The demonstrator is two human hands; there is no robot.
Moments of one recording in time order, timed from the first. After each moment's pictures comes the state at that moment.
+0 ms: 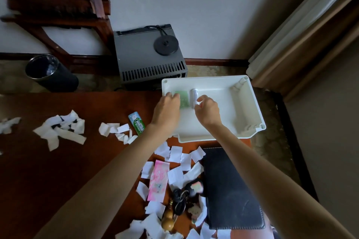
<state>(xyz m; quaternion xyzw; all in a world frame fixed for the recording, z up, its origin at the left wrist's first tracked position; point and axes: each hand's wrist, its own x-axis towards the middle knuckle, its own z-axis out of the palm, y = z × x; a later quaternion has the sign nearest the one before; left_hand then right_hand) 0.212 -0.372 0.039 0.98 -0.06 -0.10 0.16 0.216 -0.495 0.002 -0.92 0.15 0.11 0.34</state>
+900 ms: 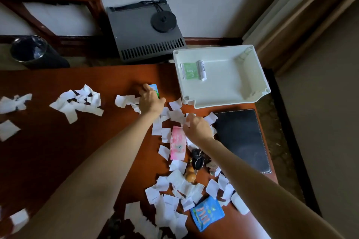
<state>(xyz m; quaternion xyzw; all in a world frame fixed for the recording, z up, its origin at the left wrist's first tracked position) 0.176 -0.287 -0.021 0.93 0.18 -0.17 0.27 0.086 -0.408 -0.015 -0.94 0.11 0.23 0.23</state>
